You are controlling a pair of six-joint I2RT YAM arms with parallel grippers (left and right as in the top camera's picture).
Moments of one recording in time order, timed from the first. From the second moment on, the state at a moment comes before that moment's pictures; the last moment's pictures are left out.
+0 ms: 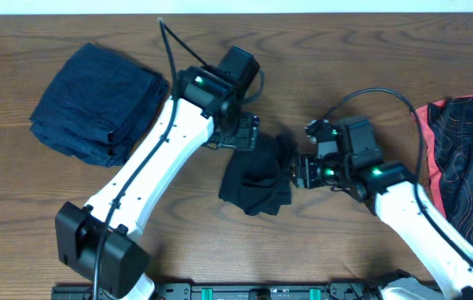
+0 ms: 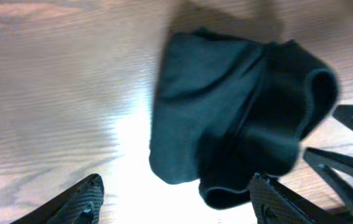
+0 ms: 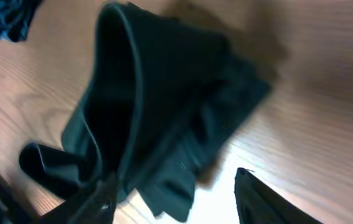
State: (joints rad) left arm -0.55 1.76 1.68 -1.31 0.07 -0.39; right arm 0.35 1.31 0.76 -0.46 -0.42 0.29
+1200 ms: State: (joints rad) left arm -0.51 1.76 1.49 -1.19 0.14 -0.35; right arm 0.19 1.32 0.76 -0.71 -0.43 0.16
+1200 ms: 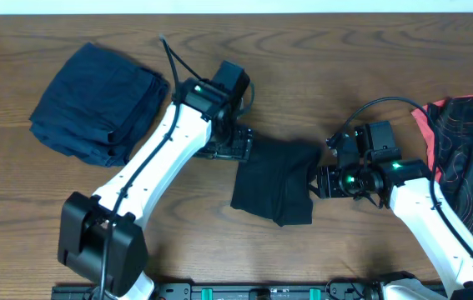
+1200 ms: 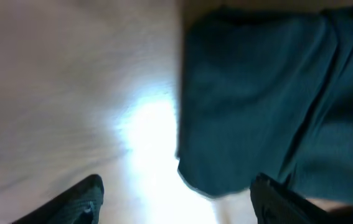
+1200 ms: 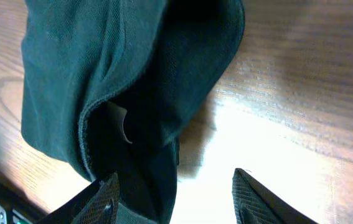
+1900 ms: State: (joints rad) left arm -0.51 1.79 1.18 -0.68 0.24 -0.25; right arm 0.19 1.32 0.76 -0.54 -0.51 0.08
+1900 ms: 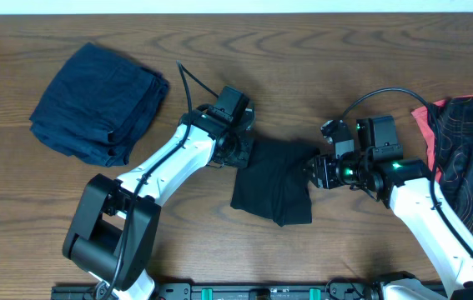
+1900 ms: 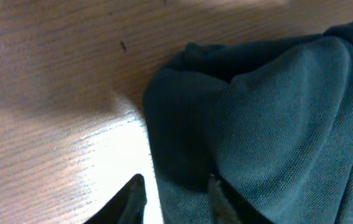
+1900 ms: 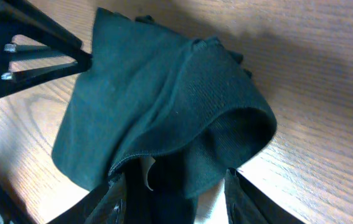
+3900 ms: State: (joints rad) left arm -0.49 1.79 1.18 -0.65 0.31 -0.20; right arm 0.02 1.44 0.74 -0.46 -0.45 -0.01
